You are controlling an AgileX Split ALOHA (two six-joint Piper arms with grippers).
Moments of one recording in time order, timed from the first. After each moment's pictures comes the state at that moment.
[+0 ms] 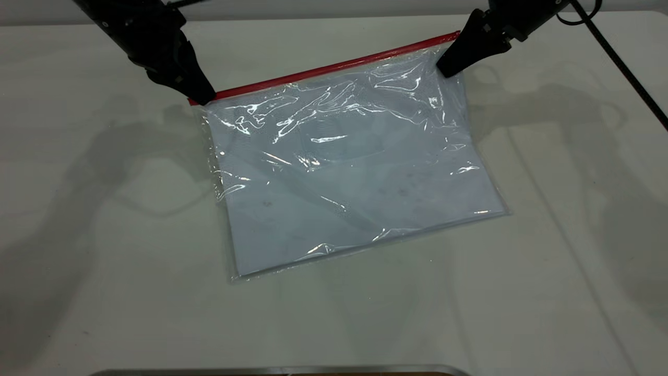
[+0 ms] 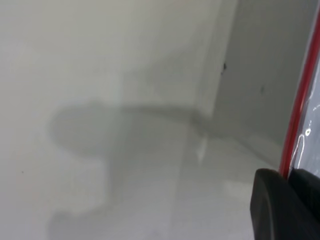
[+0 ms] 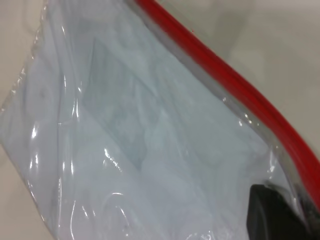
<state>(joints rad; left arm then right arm) -0.13 2.37 -1.56 -0.59 0.63 1.33 0.05 2.62 -1.95 0.91 1.05 -1.33</state>
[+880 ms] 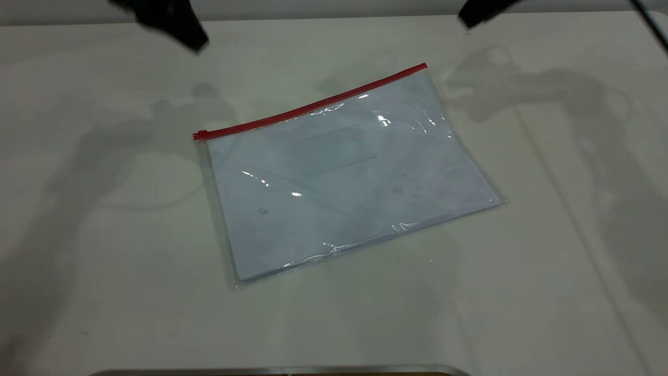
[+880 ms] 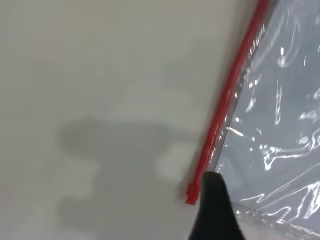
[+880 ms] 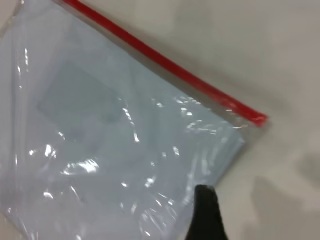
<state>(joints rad) -0.12 2.16 -1.56 -0.56 0.65 1.04 0.02 2.61 -2.29 0.67 1.18 -1.06</state>
